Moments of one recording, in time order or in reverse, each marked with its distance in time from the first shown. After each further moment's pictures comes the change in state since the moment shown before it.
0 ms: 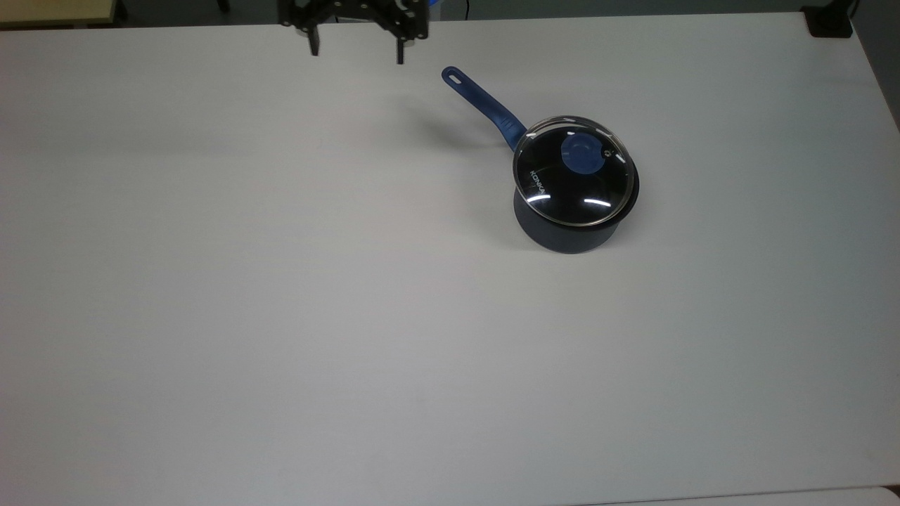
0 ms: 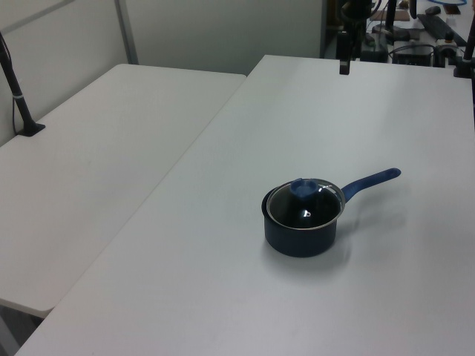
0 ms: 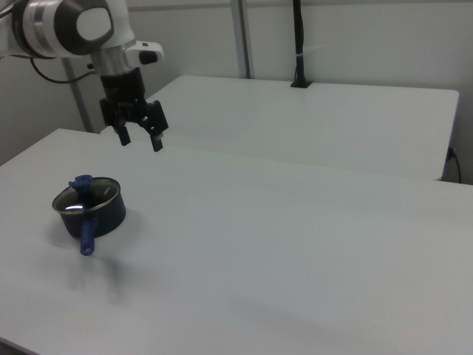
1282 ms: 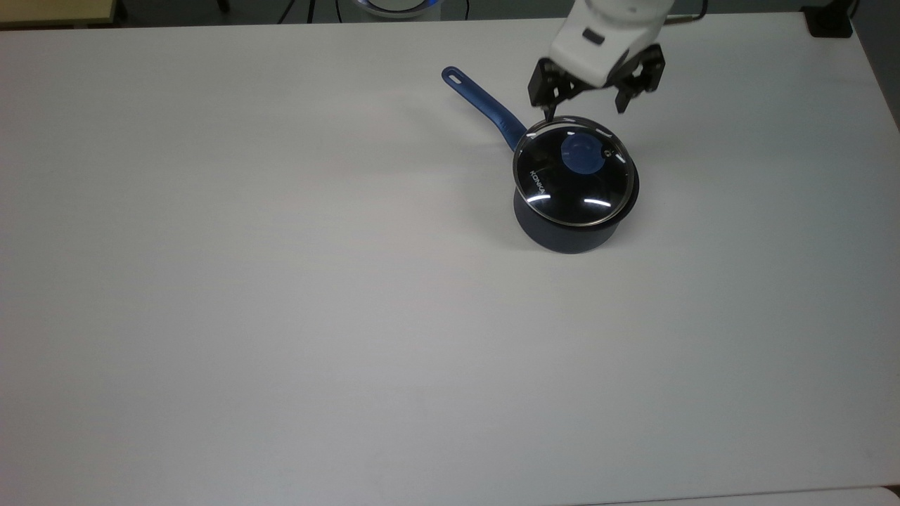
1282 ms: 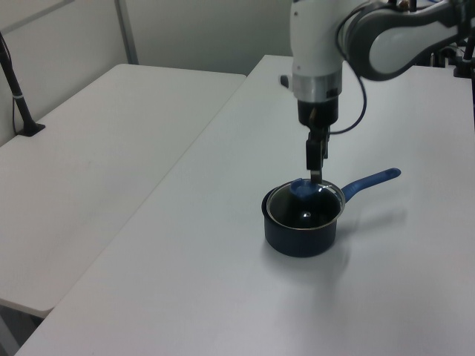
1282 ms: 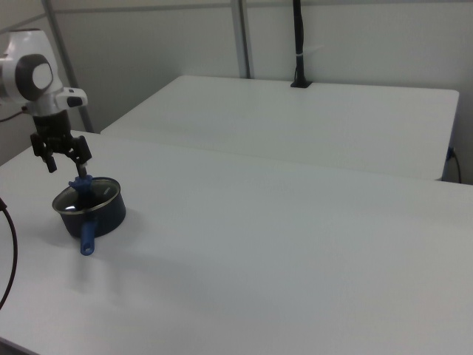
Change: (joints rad) arm 0.397 0.223 0.016 -0.003 0.079 0.179 0.217
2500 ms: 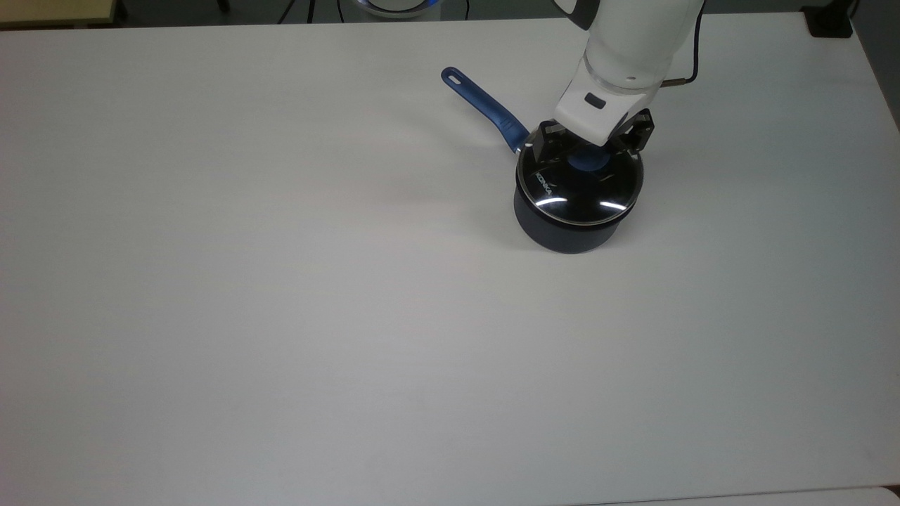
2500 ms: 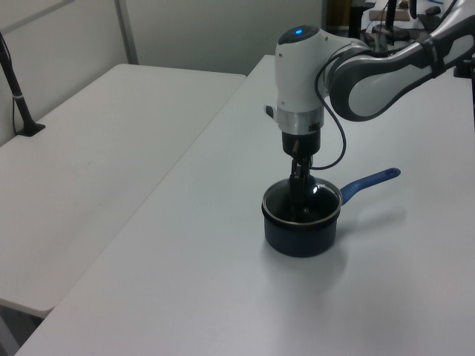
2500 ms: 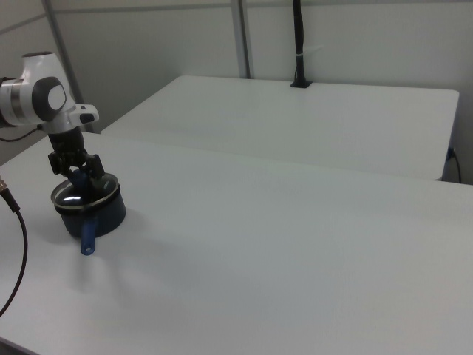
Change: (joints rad) arm 0.012 0.107 -0.008 0.010 -0.043 0.131 0.003
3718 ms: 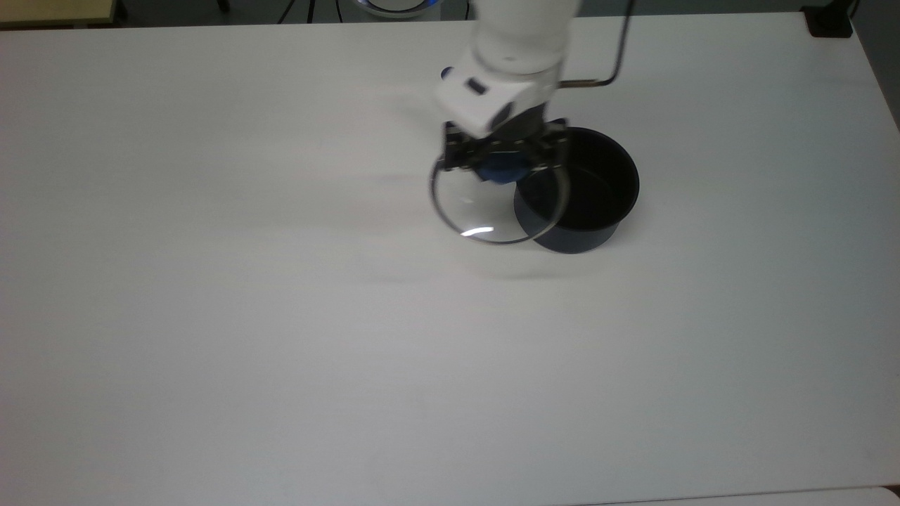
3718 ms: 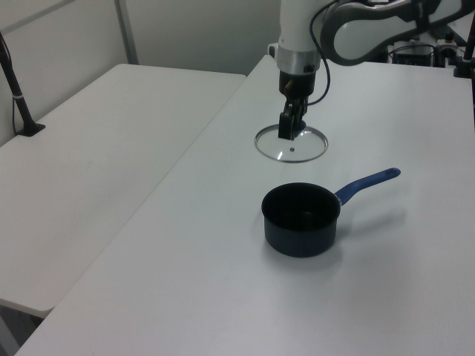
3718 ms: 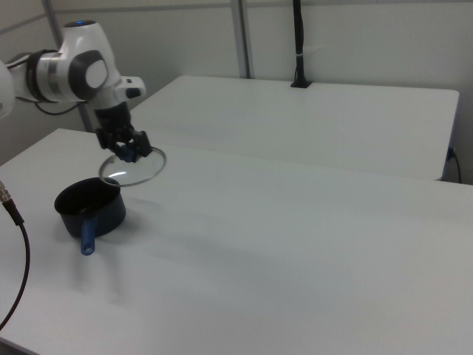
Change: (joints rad) arm -0.195 -0.057 -0.019 0.048 -0.008 -0.005 -0.088
